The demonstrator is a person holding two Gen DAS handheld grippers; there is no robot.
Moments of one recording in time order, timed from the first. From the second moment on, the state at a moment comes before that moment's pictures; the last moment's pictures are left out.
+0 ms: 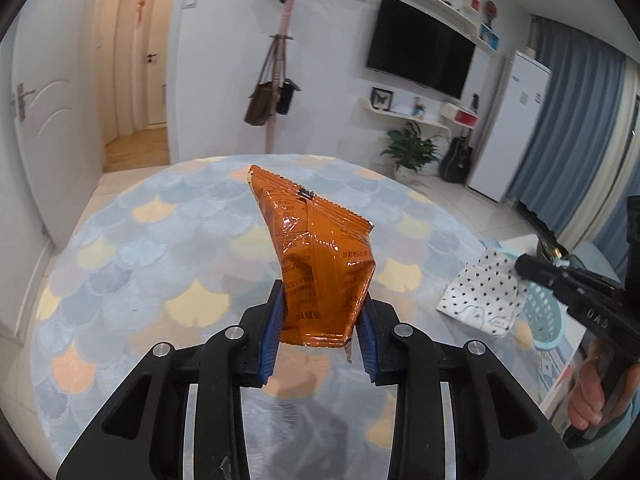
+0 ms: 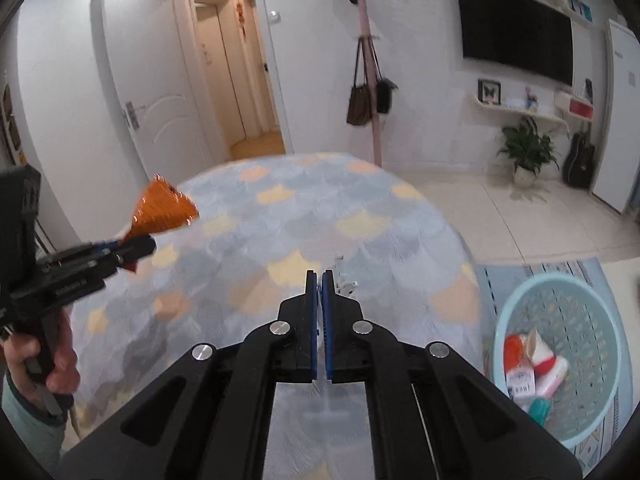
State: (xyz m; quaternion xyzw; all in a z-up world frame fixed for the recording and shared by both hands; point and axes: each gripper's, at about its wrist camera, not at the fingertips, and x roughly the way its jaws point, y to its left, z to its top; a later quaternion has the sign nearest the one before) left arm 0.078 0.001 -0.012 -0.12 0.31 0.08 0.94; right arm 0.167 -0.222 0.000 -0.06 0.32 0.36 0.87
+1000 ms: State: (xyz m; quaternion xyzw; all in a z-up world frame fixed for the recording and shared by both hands) left arm 0.122 -0.064 -0.011 -0.05 0.34 0.03 0.94; right arm 0.163 -0.251 -0.049 -0.01 0.31 0.34 0.89
